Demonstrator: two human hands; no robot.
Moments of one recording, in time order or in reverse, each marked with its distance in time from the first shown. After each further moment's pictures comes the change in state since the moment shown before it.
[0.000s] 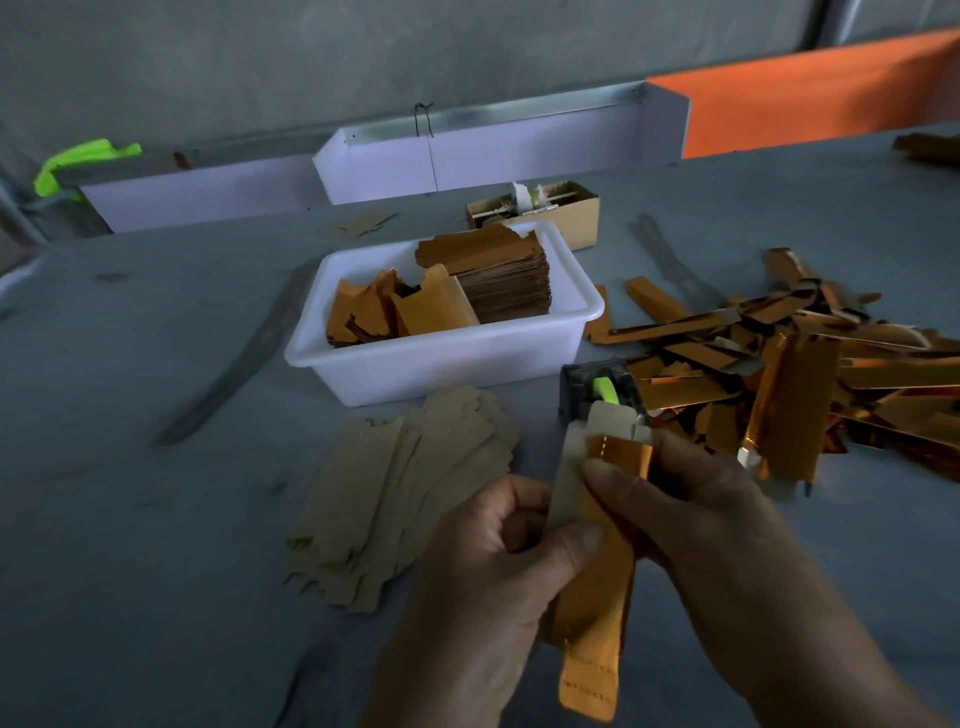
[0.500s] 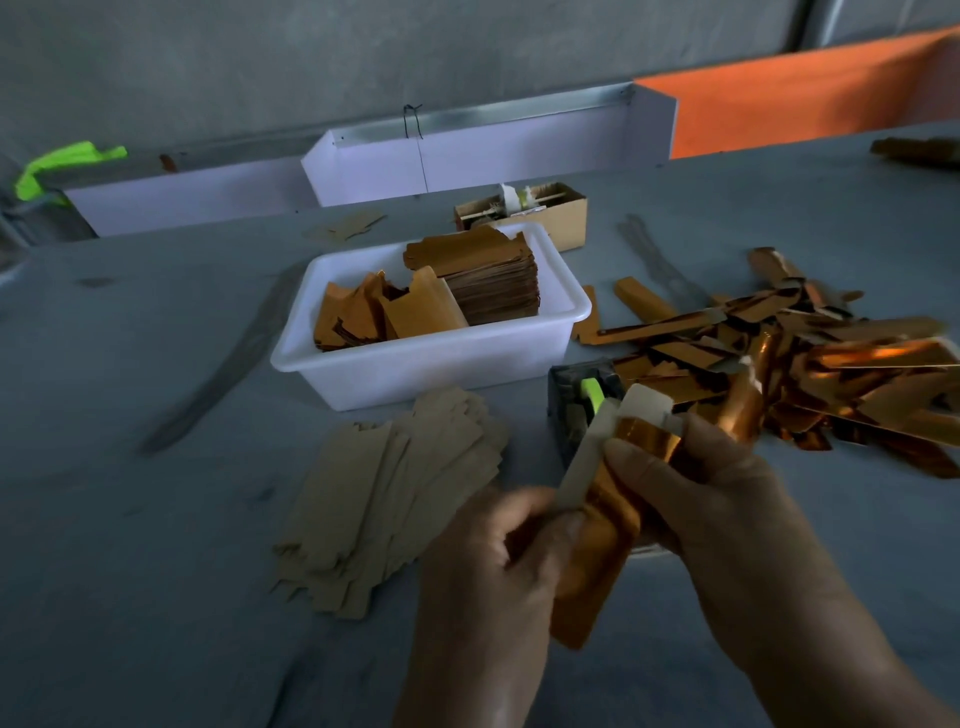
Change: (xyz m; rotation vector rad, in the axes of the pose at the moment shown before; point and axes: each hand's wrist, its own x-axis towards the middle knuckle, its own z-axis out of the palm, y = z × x) left_hand -0.002 -0.006 0.013 0.314 0.201 0.157; right_hand 0.008 0.004 -0.010 0.047 0.143 -0.045
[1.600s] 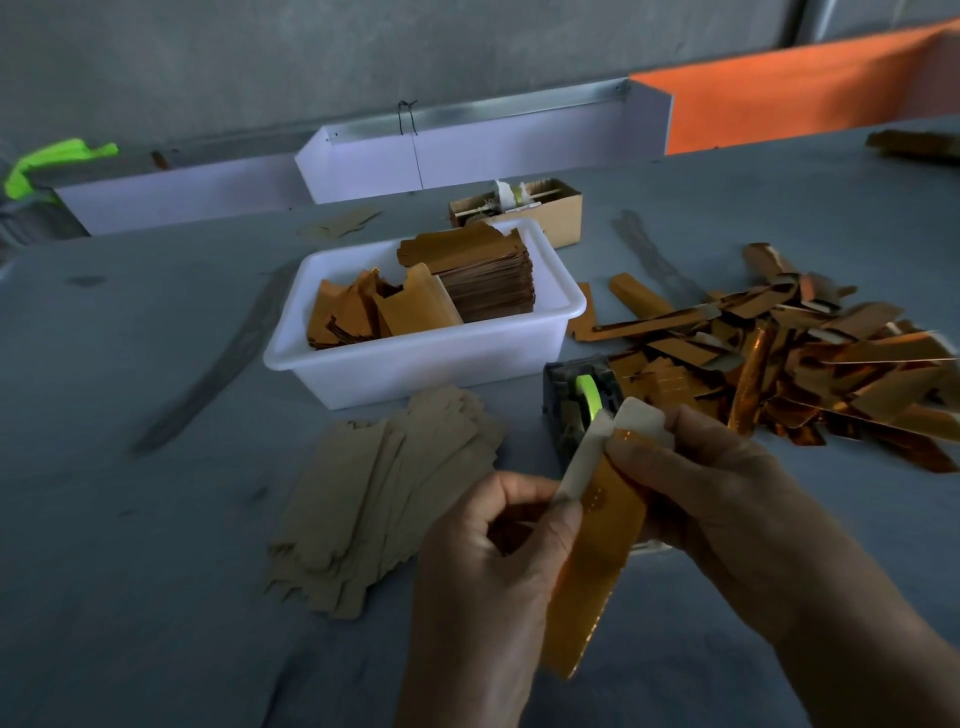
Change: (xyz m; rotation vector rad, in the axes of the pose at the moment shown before) left_hand -0.001 0.005 0.004 -0.159 0.019 -0.042; right_hand 0.009 -0.007 -0.016 0.102 -0.211 0.137
